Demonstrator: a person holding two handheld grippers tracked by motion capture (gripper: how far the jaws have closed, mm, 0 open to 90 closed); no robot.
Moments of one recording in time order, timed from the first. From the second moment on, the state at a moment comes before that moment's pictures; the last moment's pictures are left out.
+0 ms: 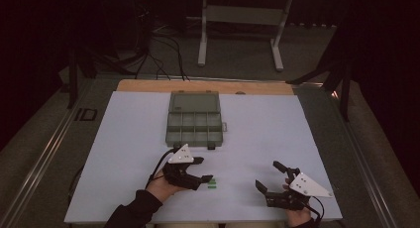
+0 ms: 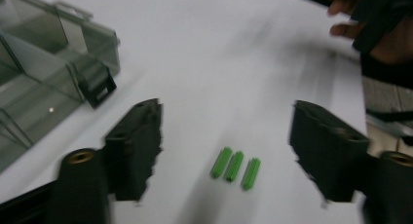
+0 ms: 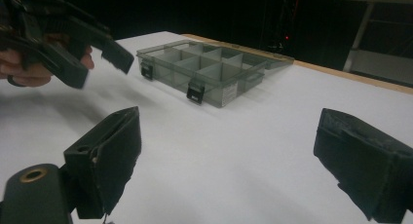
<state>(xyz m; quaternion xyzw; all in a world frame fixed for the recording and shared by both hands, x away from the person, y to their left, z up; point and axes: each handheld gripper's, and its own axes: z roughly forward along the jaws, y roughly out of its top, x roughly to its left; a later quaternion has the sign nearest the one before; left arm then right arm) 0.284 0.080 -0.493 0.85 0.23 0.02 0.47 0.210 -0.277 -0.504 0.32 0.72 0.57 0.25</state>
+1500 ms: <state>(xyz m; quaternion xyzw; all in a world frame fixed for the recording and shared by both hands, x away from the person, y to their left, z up) 0.295 0.048 -0.513 0.91 0.20 0.01 0.37 0.210 -0.277 -0.504 0.31 0.72 0.57 0.25</state>
